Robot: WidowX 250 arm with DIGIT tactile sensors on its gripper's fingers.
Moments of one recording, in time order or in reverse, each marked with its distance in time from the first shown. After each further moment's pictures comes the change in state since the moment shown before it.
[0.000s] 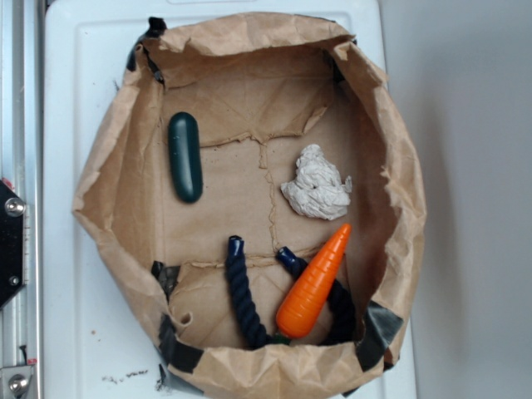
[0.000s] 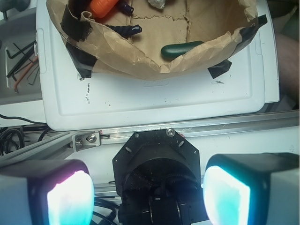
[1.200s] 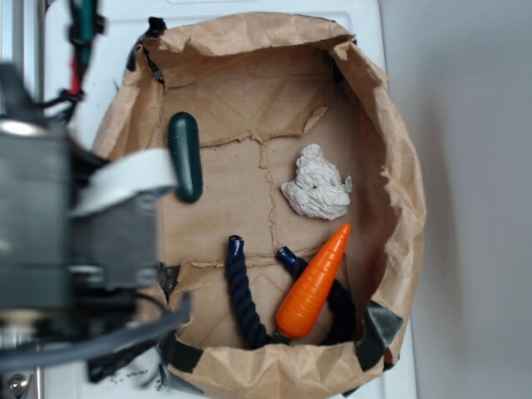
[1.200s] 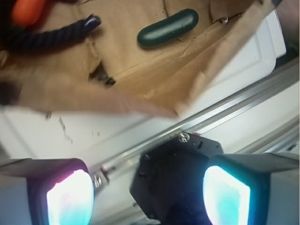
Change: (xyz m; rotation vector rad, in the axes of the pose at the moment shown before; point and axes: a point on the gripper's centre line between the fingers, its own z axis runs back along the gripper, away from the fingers) arm 0.063 0.002 -0.098 0.092 0.252 0.500
